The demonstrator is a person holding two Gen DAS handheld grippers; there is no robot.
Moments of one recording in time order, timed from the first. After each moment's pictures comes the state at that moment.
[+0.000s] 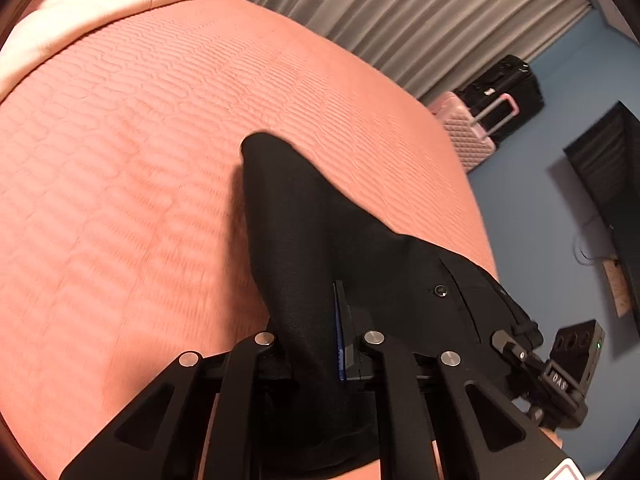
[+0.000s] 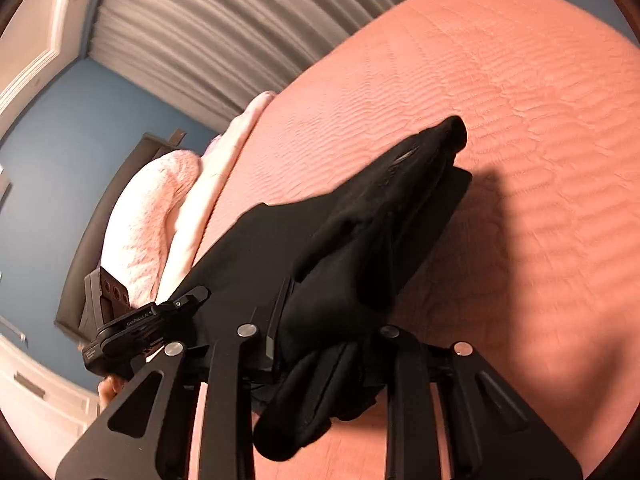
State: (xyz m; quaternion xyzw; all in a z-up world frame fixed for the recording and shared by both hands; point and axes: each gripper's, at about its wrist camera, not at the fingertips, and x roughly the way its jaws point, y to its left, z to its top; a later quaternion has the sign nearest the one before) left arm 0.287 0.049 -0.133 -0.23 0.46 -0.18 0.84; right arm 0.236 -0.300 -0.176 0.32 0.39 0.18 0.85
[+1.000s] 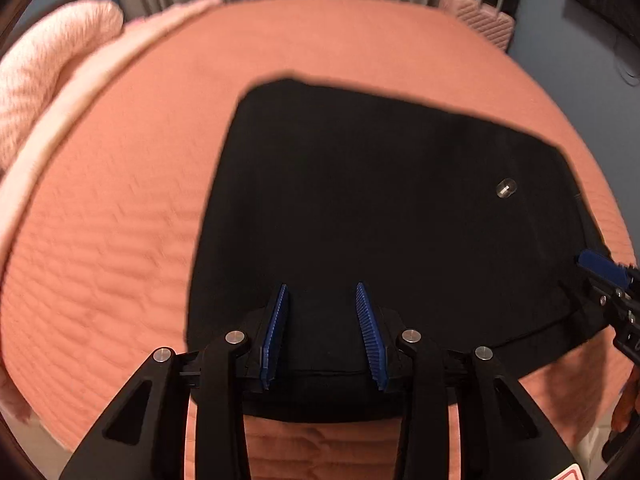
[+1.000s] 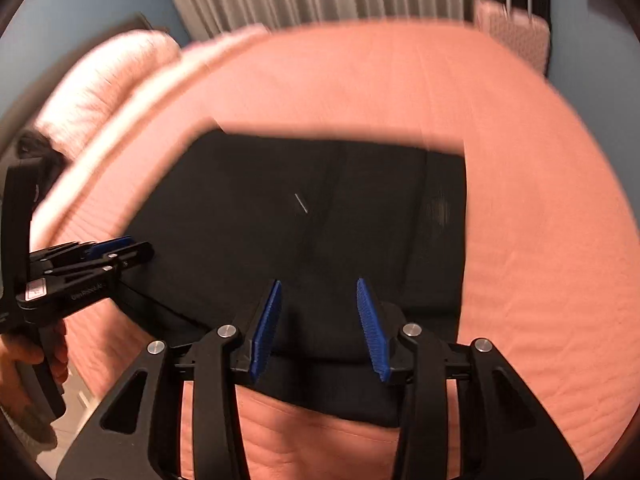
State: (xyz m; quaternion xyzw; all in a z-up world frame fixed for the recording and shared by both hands) left arm 0.094 0.022 -0.208 0.02 0.50 -0.09 0.86; right arm 0.035 -0.245 -0.232 0.07 0.45 0.08 0.89
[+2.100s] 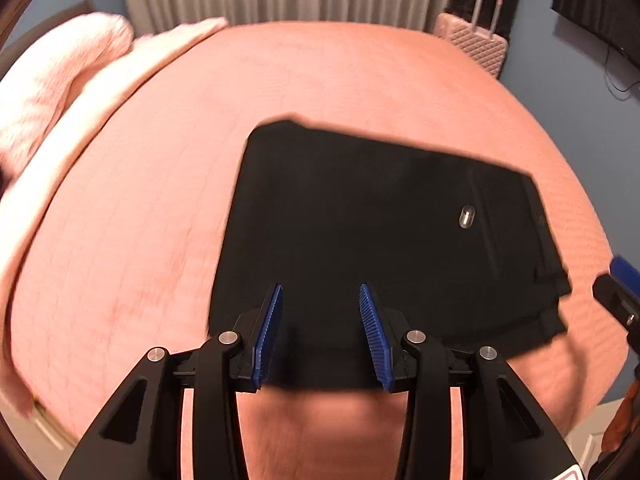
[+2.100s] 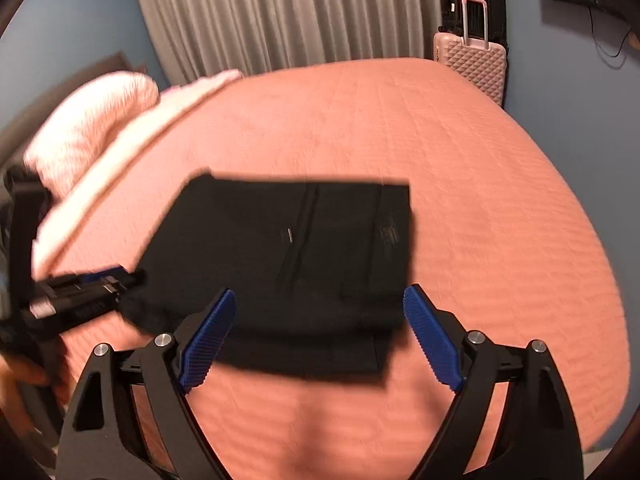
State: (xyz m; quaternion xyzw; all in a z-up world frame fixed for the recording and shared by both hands) left arm 0.085 0.006 -0.151 0.03 0.46 -0.10 0.88; right arm 0.012 -0.226 -0.143 0.07 0.34 0.02 0.94
